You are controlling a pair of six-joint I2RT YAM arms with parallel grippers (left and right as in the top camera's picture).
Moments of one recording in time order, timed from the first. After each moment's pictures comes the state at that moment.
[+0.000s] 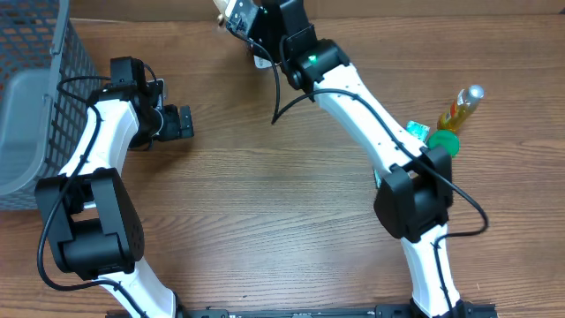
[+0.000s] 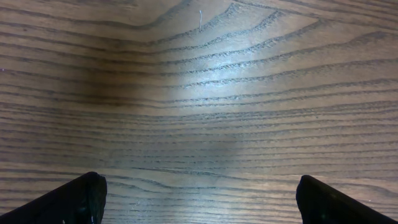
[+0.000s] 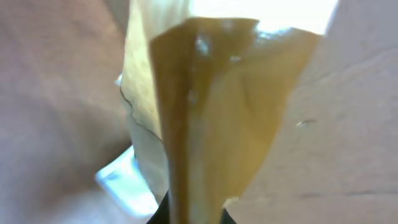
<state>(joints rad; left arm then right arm) 0.13 1.93 1.41 -0.78 0.12 -0.05 0.54 2.28 2.16 -0.34 0.13 -0.78</state>
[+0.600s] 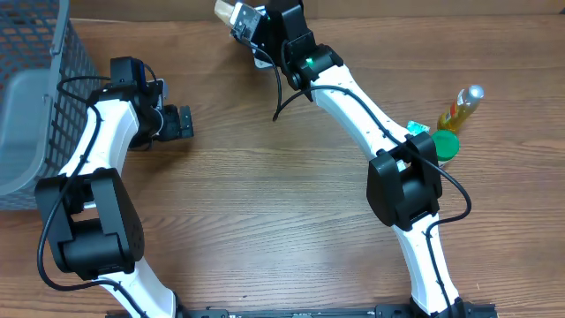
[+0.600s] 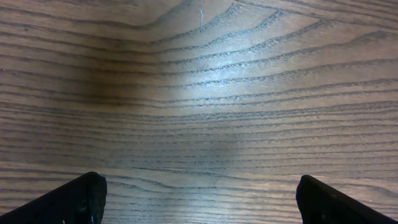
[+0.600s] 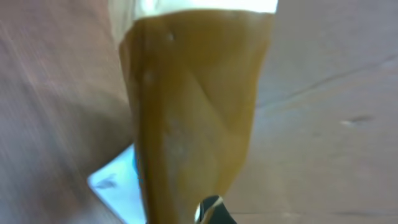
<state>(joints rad) 0.13 1.93 1.41 -0.78 0.12 -0.05 0.51 2.38 2.16 -0.30 0.04 -0.78</state>
